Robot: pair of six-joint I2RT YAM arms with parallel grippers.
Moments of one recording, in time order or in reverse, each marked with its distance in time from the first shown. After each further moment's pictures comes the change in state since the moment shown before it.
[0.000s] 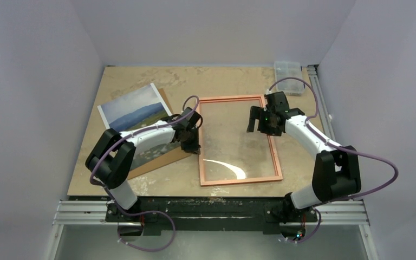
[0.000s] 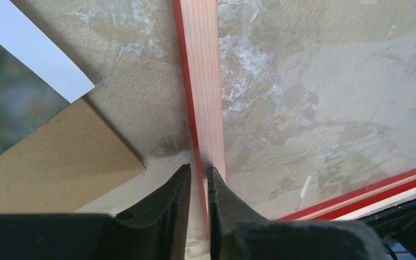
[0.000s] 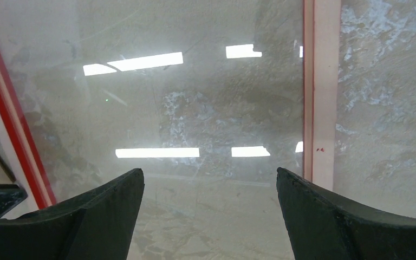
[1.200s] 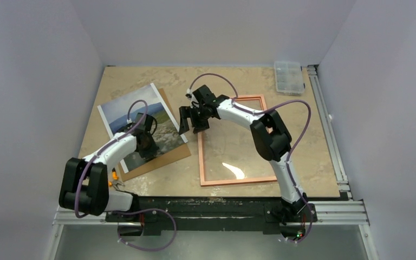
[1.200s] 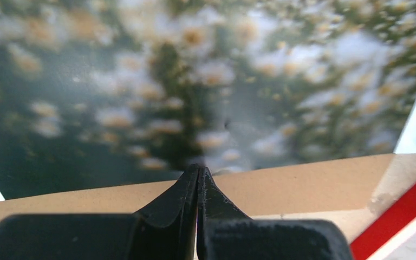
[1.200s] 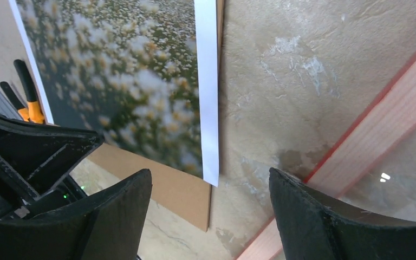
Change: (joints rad) left arm 0.446 -0.364 -0.311 -0.105 -0.194 0.013; right arm 0.459 0.737 0.732 0.070 -0.378 0.105
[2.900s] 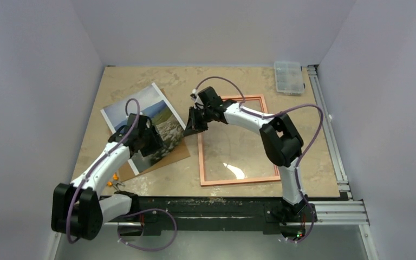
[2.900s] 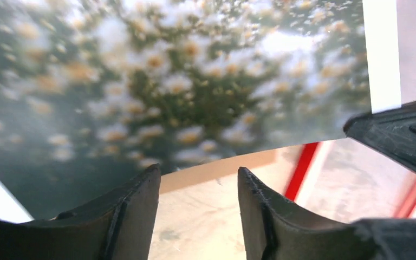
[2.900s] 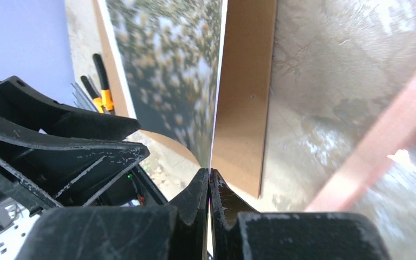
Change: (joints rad) left arm 0.000 -0.129 -0.029 0.062 0.152 0.031; right arm 0.008 -0.100 -0.182 0.161 -0.120 0.217
